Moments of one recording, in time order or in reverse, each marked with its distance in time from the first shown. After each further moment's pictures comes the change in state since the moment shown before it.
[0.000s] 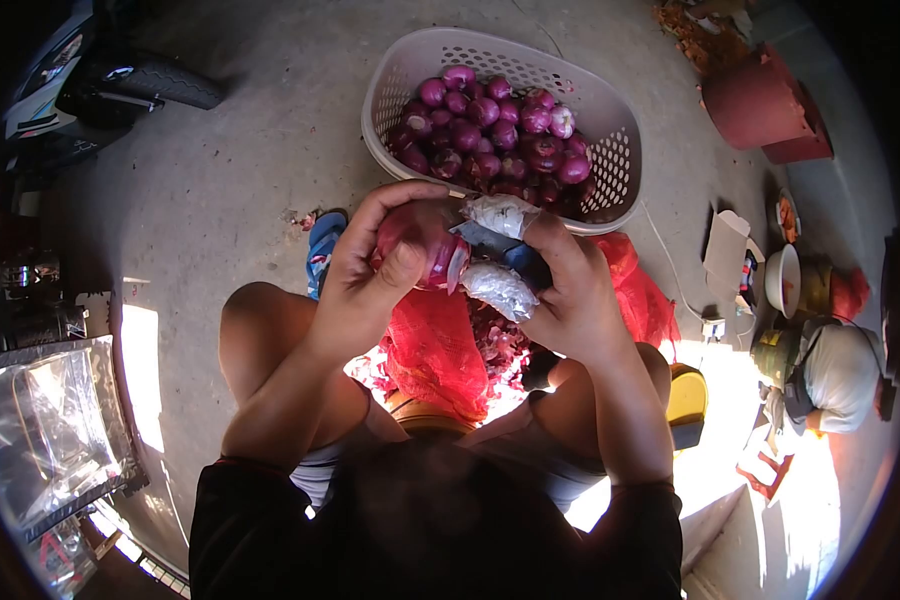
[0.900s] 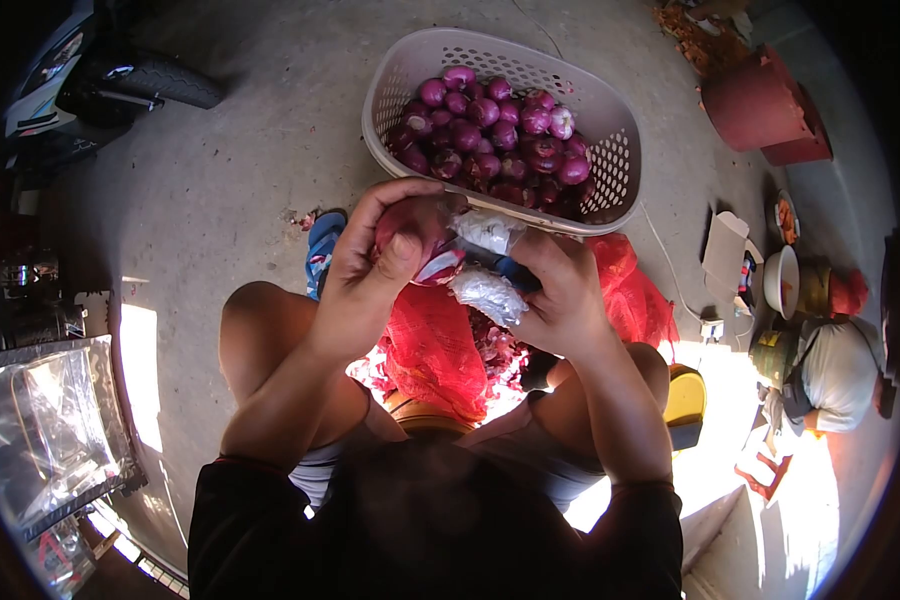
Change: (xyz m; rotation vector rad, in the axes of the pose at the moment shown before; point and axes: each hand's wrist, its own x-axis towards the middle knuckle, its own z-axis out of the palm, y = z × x) left_hand -0.001 -0.002 0.005 -0.055 0.114 -0.040; right_hand 0.009 -0.001 0.012 0.020 0.087 -0.156
